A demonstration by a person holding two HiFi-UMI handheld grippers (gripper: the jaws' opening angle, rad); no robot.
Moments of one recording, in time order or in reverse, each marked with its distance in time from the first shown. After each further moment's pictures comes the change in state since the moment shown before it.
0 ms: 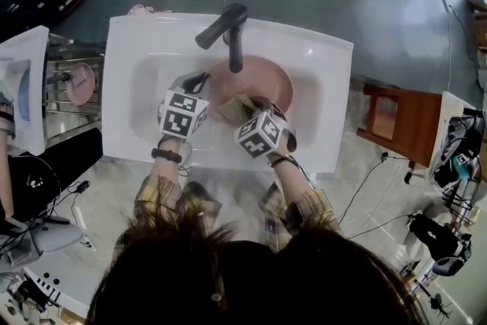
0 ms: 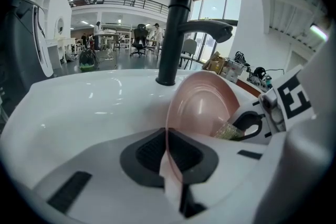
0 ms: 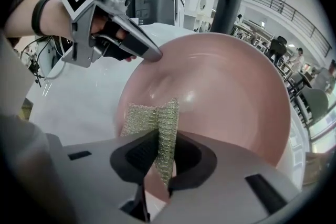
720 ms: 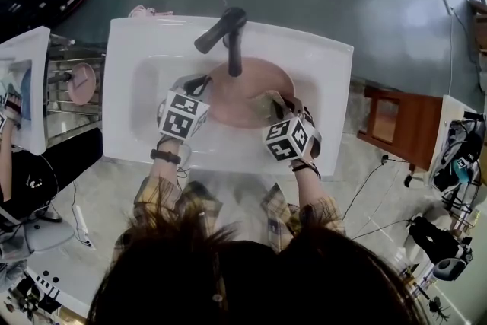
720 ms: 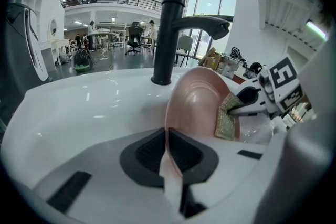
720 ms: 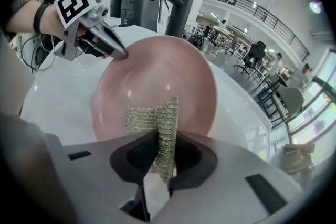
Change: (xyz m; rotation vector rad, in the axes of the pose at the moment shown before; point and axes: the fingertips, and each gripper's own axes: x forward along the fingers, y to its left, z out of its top) left arm 0.001 -0.004 0.002 0.049 0.026 -0.025; right arm -0.040 -0.074 -0.038 0.052 0.002 -0.192
